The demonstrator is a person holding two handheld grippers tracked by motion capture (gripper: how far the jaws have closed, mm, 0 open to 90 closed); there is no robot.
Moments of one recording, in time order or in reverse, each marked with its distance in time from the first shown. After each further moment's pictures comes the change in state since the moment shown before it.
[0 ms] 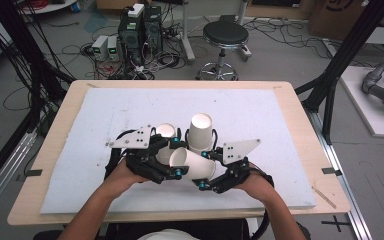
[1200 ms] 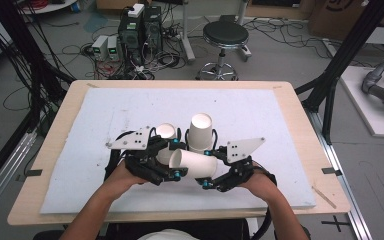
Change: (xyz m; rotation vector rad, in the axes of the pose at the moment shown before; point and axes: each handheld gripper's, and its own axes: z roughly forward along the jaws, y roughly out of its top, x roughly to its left) left arm 0.000 -0.003 -0.003 -0.028 -0.008 -0.006; right arm -0.003 0.000 -0.008 -0.011 0.000 -0.011
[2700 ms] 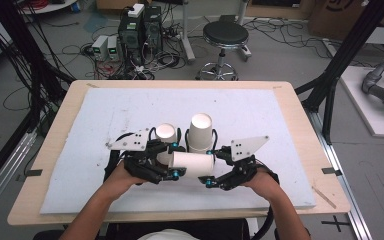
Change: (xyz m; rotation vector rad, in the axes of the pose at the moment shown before) left arm 0.007 -0.013 -0.004 0.011 -0.025 -0.025; right arm -0.004 -0.002 -0.008 -0.026 0.028 0.022
